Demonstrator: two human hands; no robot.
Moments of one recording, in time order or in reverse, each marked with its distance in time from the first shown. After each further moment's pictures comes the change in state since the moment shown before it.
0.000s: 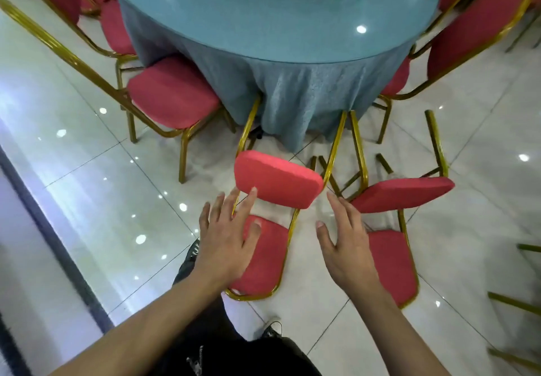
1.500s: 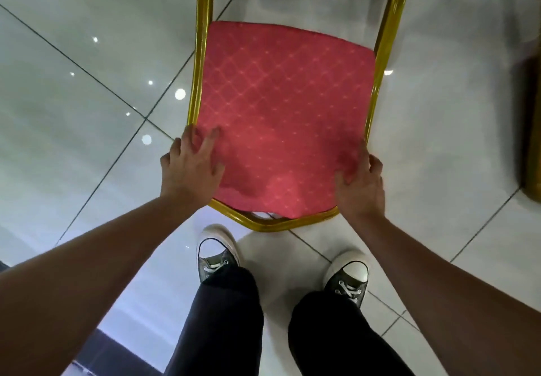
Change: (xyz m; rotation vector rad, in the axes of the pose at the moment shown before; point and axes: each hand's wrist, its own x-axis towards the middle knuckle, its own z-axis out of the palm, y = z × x) left_hand 0.109 -0.453 0.617 0.385 -0.347 -0.128; right_hand 0.016 0.450 0.658 -0.080 -0.202 0.585
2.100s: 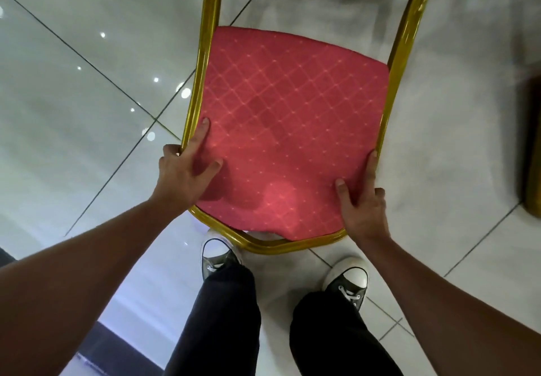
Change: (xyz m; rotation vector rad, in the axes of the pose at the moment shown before) left_hand -0.008 -0.027 -0.012 -0.546 -0.006 -0.153; right_hand -0.022 0.002 -0.013 0.188 -0.074 0.028
